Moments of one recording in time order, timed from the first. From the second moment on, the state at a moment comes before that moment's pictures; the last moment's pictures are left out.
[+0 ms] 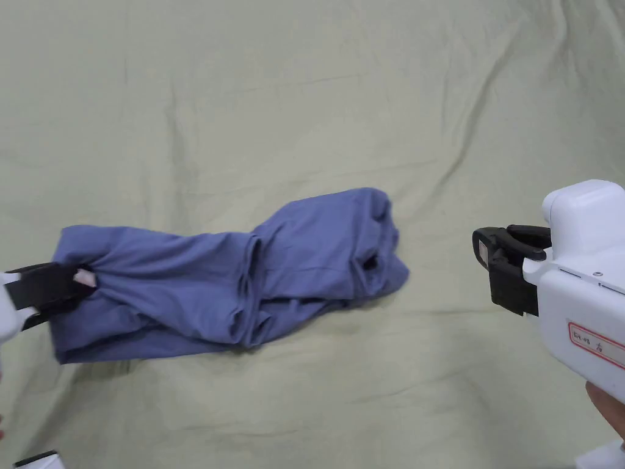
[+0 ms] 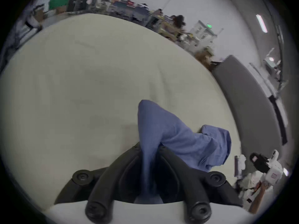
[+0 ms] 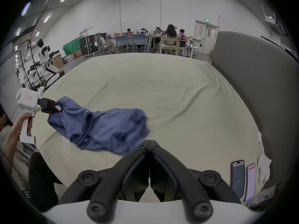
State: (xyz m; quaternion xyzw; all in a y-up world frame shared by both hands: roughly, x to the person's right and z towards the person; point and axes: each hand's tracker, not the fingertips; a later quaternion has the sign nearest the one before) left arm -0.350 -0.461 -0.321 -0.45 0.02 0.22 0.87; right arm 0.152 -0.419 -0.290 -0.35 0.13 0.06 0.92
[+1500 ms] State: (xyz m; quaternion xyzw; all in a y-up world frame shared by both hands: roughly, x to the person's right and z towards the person) left arm -0.056 -0.525 -0.429 -0.56 -0.26 0.11 0.78; right arm 0.195 -0.446 -0.293 -0.39 0.09 0.02 0.91
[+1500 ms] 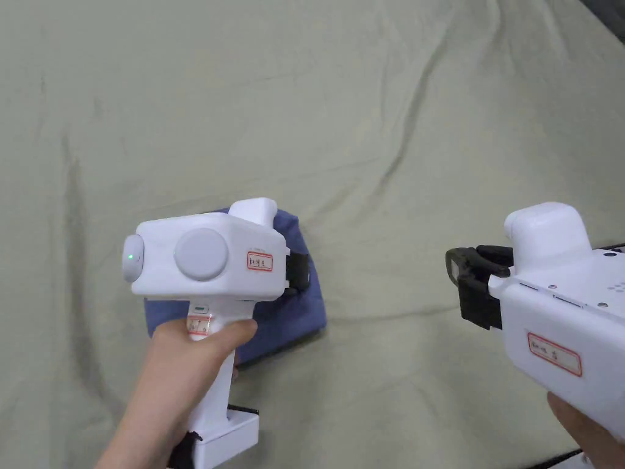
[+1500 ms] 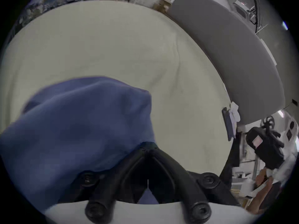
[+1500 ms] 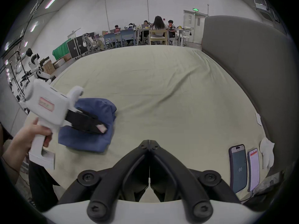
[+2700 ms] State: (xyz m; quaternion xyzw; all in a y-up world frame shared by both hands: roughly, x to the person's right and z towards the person) left arm -0.236 -0.509 -0.373 -0.49 -0.20 0.25 0.81; right arm 0.064 -0.541 -0.429 -0.50 0.26 -0.01 0.83
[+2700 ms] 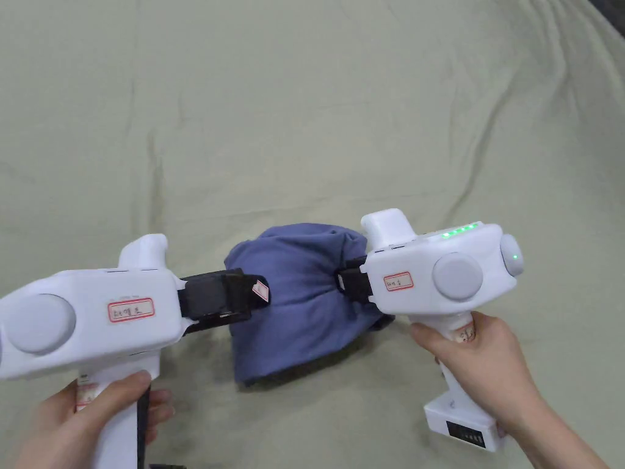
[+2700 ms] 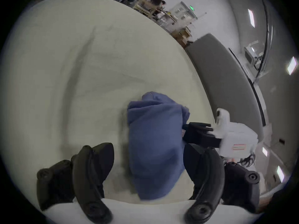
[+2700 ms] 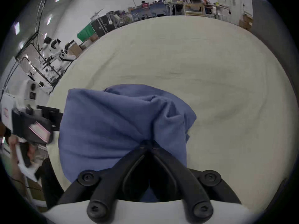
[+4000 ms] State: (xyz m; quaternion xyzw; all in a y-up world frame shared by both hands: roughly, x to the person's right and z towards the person) left arm -0.606 -0.468 -0.330 -0.53 0.10 0.19 0.82; right arm -0.208 -0.451 -0.358 -0.40 0.46 0.02 0.79
